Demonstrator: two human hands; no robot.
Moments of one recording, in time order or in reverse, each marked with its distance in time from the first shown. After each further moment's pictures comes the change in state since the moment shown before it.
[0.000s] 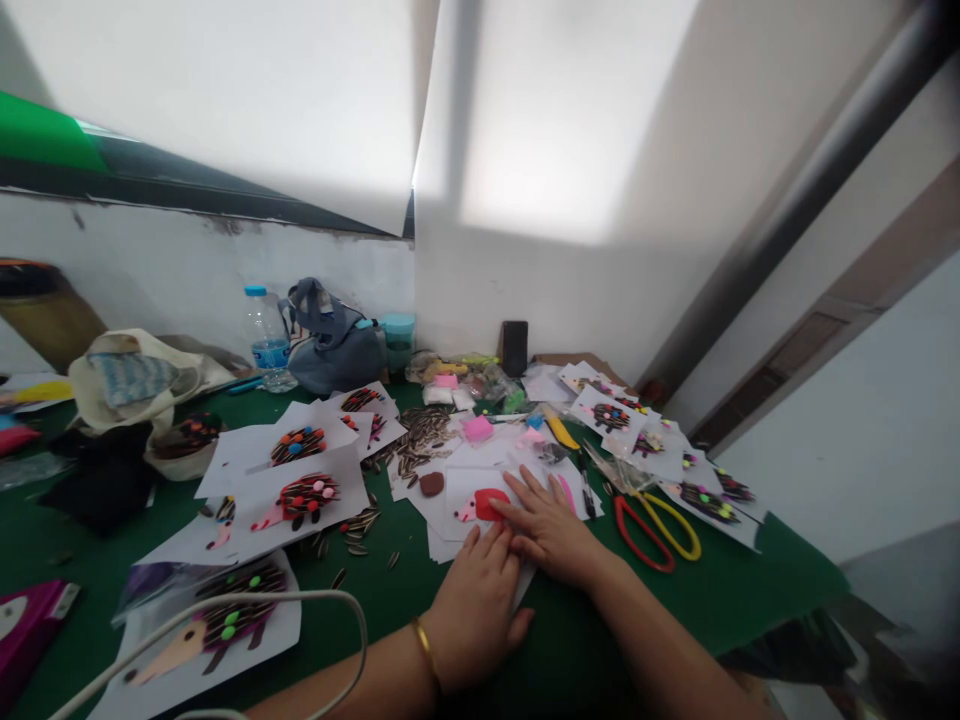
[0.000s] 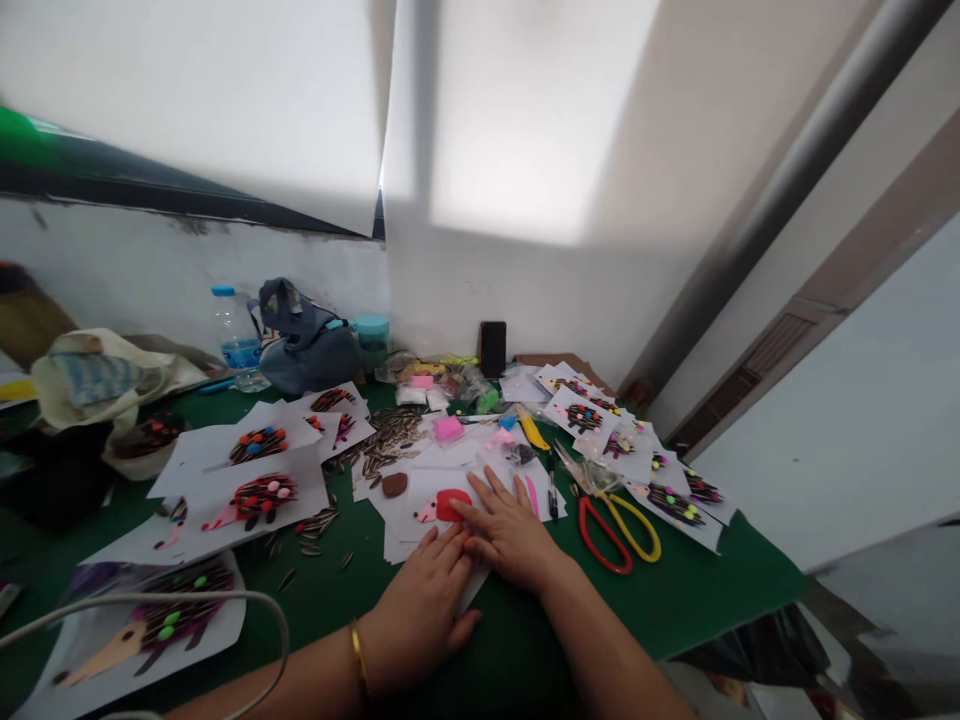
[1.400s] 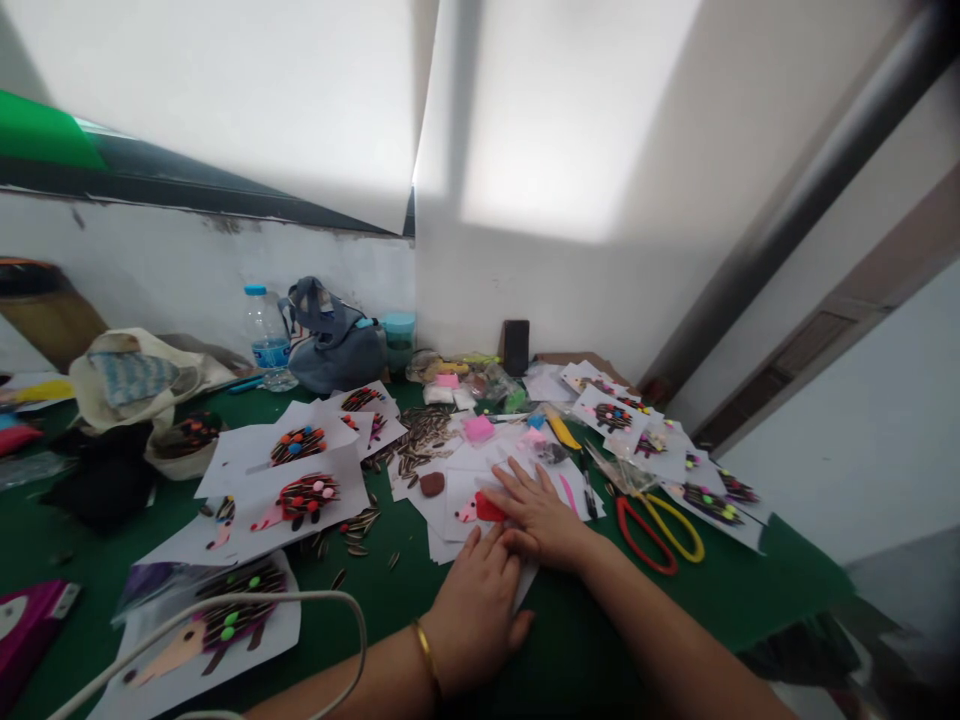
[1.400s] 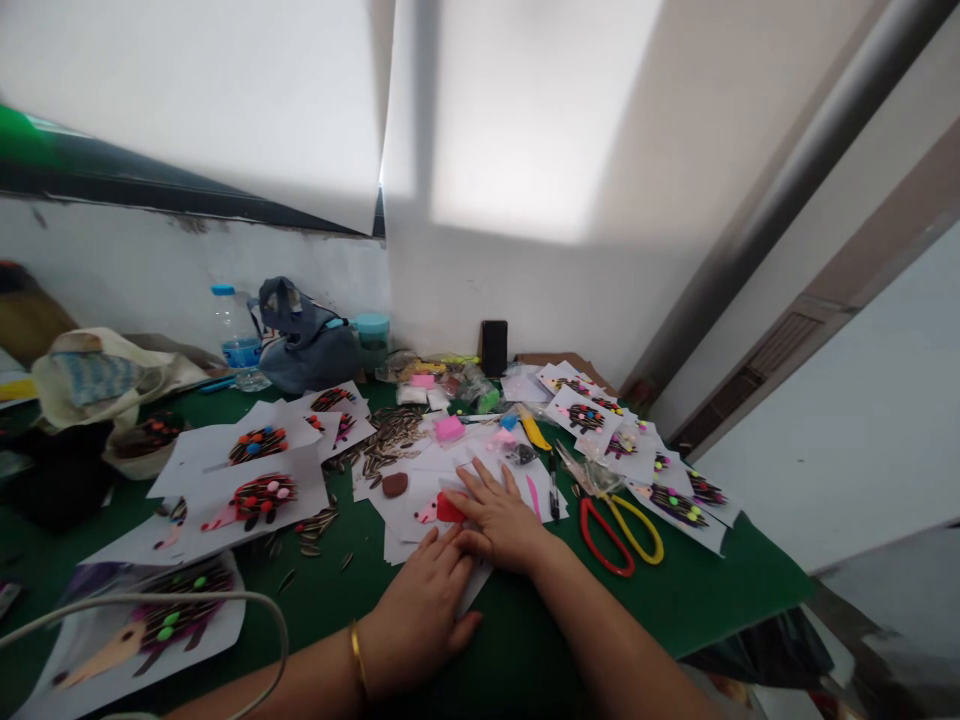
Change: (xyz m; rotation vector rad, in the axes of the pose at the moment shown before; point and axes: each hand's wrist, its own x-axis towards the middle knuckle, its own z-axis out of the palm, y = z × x) left_hand 0.000 0.000 0.000 0.006 -0.009 -0.004; right_hand 0.021 0.009 0.002 -0.040 -0.008 -0.118
